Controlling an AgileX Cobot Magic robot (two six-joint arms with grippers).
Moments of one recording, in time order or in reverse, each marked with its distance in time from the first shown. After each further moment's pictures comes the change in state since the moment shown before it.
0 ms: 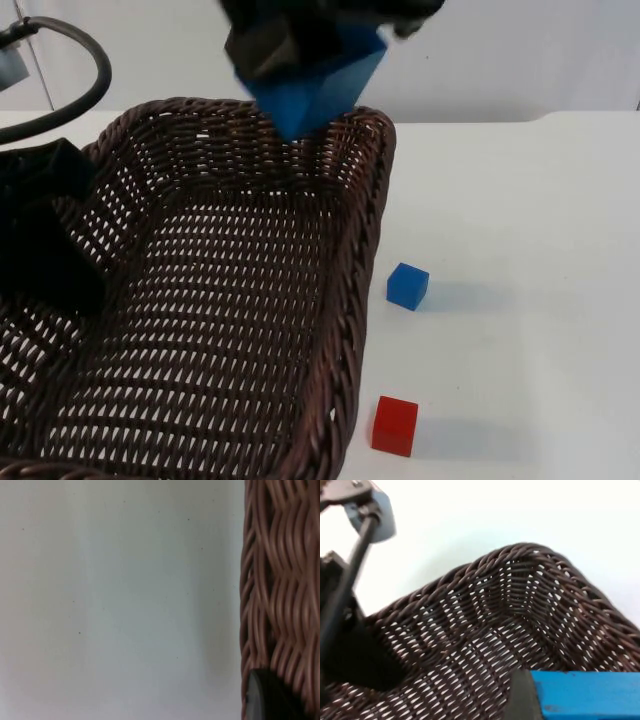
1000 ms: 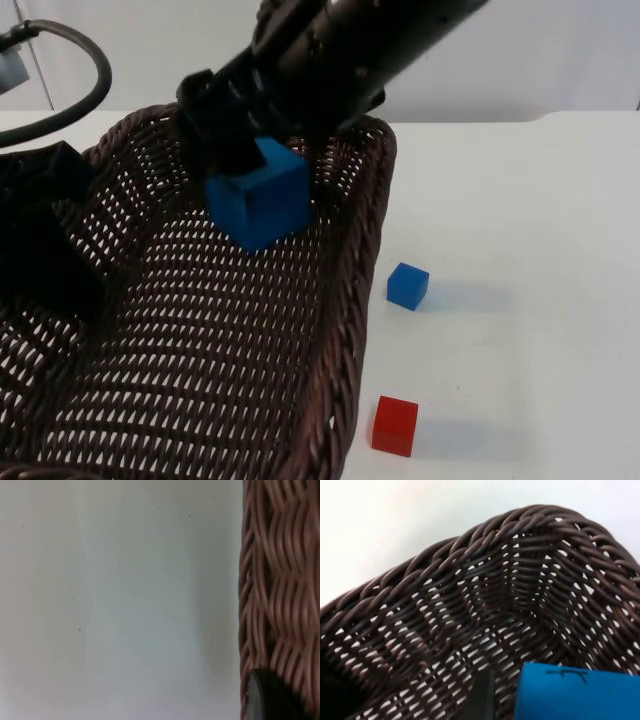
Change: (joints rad) right arm 0.000 0.183 -0.083 0.004 -0.014 0.000; left arm 0.000 0.000 0.002 0.000 0.003 0.000
